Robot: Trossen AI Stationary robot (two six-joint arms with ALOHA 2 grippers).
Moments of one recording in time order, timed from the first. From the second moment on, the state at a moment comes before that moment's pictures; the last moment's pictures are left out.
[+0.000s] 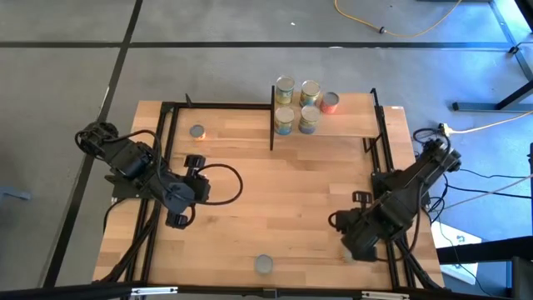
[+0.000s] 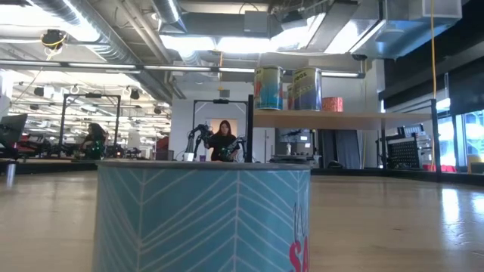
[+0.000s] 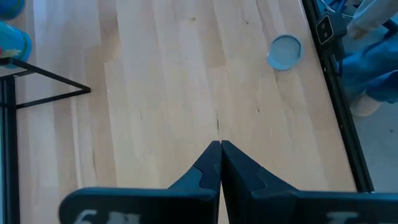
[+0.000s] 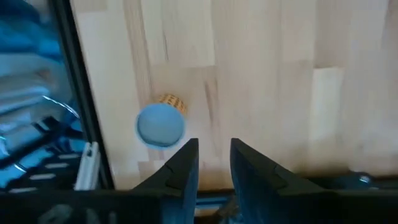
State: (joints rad) left arm -0.56 1.45 1.87 -1.48 -0.27 -0.30; right arm 0.75 1.58 1.60 -1.51 0.03 0.85
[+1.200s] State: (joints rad) left arm -0.47 1.45 1.87 -1.48 -0.33 -0.31; right arm 0.75 1.44 0.85 -0.72 -0.21 0.81
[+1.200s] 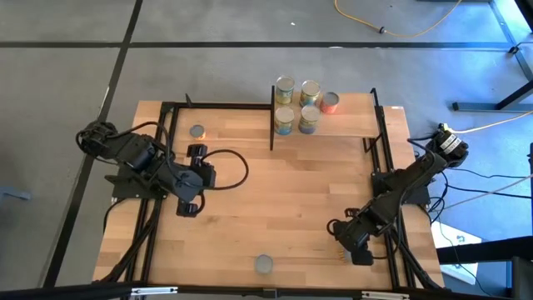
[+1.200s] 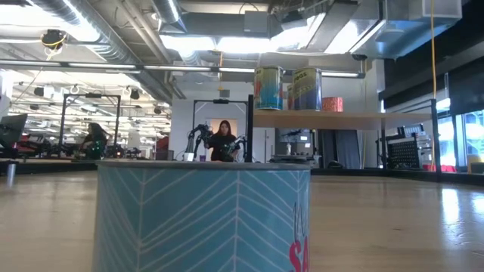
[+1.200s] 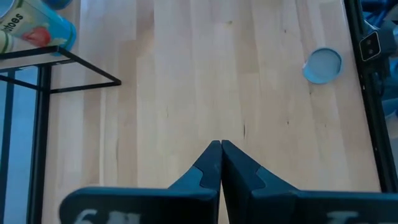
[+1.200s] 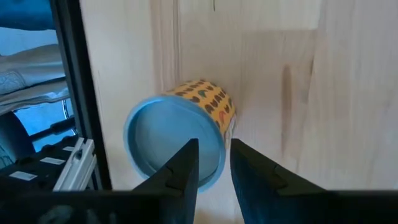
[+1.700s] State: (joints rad) left arm -0.47 1.45 1.87 -1.48 -0.33 -0.31; right arm 0.75 1.43 0.76 -0.59 -0.22 0.84
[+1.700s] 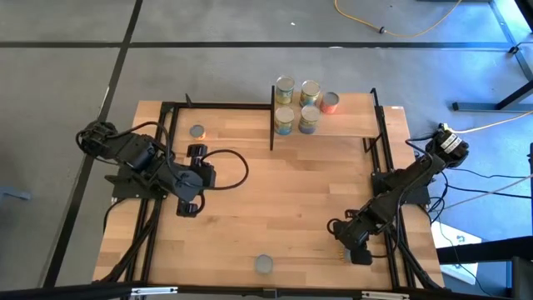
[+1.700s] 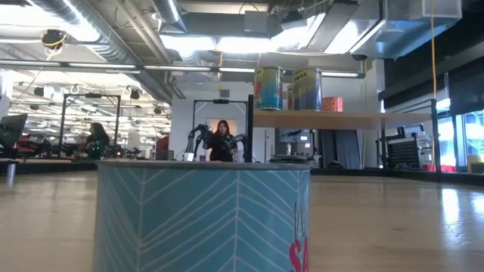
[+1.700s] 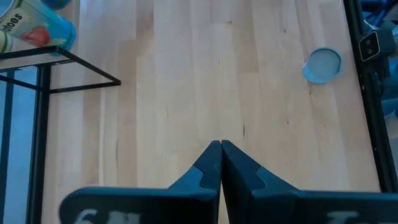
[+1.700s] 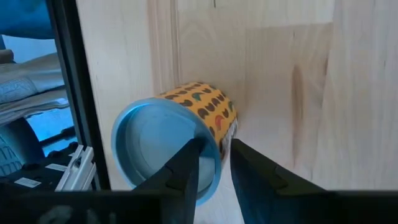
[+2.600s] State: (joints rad) left arm -0.47 1.45 1.87 -1.48 -0.33 -0.30; right arm 0.75 1.43 0.76 -0.59 -0.14 0.94
